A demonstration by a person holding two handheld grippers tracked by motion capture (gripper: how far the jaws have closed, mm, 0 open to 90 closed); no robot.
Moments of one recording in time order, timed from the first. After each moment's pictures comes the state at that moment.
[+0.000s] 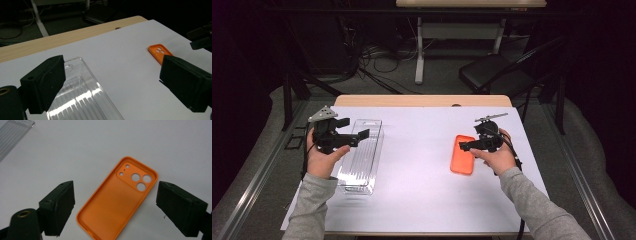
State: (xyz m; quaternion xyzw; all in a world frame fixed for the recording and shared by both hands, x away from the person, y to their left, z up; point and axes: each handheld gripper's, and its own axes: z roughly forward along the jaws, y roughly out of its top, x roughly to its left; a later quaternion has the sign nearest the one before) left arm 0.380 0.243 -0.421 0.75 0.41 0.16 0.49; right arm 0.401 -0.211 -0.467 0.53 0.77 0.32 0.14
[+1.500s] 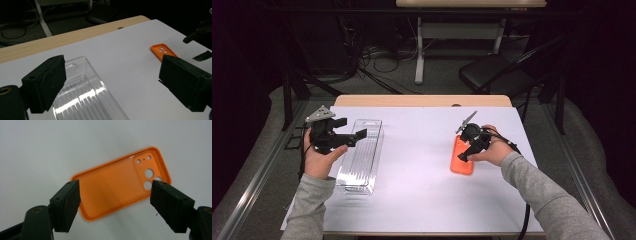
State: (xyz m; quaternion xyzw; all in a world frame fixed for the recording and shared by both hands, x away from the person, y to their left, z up) left arm 0.378 0.248 -0.419 0.75 0.41 0.17 0.49; right arm 0.414 -0.183 -0.469 0.30 0.93 0.17 0.12
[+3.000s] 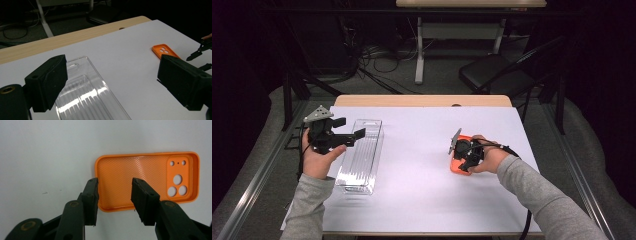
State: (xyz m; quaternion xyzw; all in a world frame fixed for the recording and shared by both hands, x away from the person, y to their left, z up) left arm 0.377 0.251 -0.418 0.75 0.41 0.17 0.48; right arm 0.391 -0.164 -0.490 0.15 0.98 0.10 0.11
